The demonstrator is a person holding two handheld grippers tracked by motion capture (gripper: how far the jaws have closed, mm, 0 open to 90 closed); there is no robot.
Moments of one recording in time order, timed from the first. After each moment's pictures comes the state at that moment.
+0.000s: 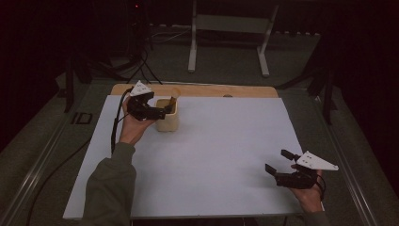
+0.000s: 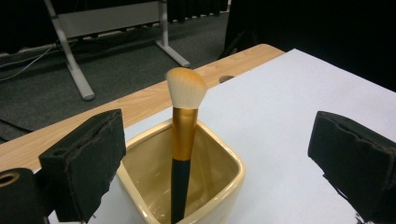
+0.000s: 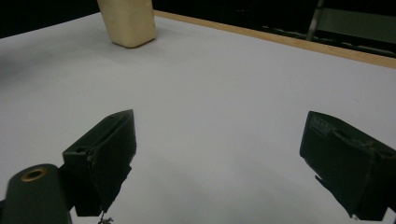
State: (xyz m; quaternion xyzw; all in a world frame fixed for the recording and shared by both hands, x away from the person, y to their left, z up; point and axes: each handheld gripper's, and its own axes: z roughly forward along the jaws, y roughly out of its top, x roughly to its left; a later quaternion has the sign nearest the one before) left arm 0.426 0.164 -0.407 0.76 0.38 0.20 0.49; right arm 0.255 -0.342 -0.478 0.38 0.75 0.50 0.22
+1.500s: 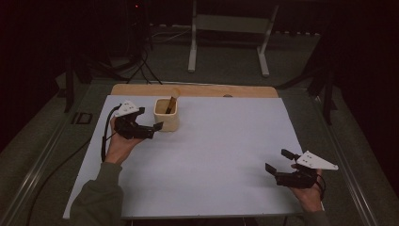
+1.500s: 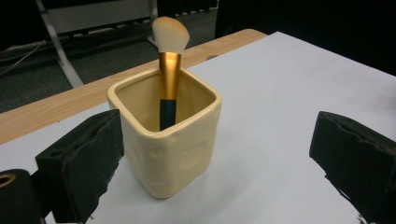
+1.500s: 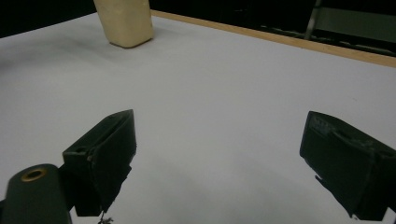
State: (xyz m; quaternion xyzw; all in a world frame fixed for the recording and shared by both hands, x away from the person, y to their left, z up) left arm 0.373 0.194 -0.426 0.77 0.36 0.19 0.50; right arm 0.257 -0.343 -0.479 0.39 0.74 0.50 0.22
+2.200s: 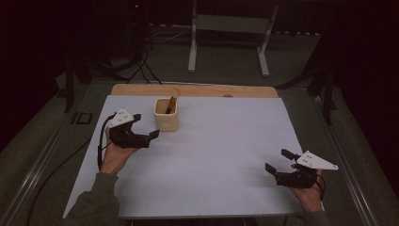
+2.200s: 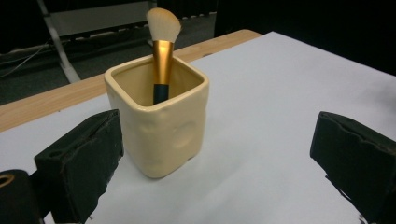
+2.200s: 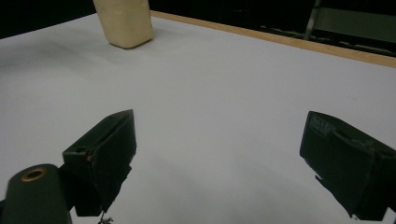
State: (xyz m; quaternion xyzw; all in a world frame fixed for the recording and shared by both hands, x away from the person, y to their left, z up) left arm 0.346 0.202 -0.432 0.76 0.36 0.19 0.50; right arm 0.257 -0.343 -0.479 0.39 0.74 0.50 0.22
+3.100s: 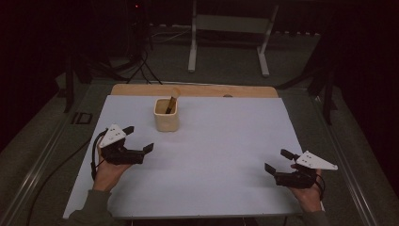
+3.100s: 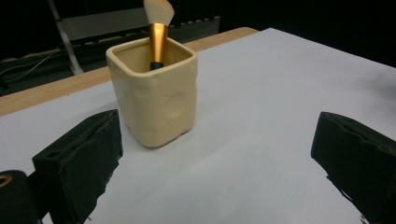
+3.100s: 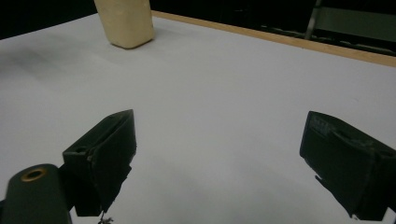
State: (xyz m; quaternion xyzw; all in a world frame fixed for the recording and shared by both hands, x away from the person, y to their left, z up) left arm 0.301 0.215 -0.444 0.75 0.36 0.21 0.50; right arm 0.257 -0.342 -0.478 0.39 0.74 0.50 0.22
